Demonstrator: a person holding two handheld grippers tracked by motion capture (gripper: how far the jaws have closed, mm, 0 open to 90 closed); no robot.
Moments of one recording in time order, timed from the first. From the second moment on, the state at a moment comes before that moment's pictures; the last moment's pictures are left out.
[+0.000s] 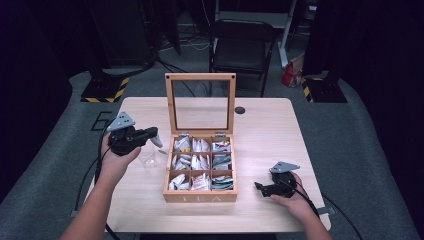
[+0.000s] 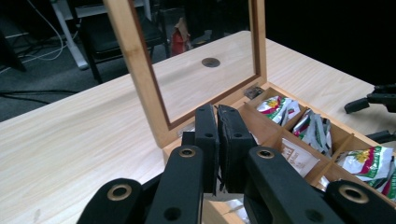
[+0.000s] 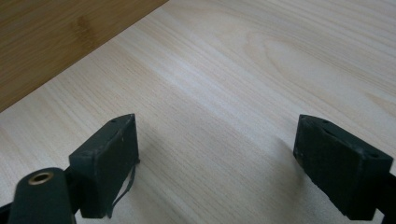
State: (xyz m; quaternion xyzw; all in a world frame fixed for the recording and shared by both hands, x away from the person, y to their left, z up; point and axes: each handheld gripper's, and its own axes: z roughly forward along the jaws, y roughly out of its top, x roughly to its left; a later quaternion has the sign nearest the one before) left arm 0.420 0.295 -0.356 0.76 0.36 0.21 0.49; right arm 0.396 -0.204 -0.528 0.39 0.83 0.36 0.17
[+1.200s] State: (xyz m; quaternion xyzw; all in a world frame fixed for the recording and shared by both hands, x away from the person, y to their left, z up) left arm 0.433 0.347 -0.378 0.73 0.44 0.23 0.47; right arm 0.396 -0.204 -0.528 0.39 0.83 0.36 0.17
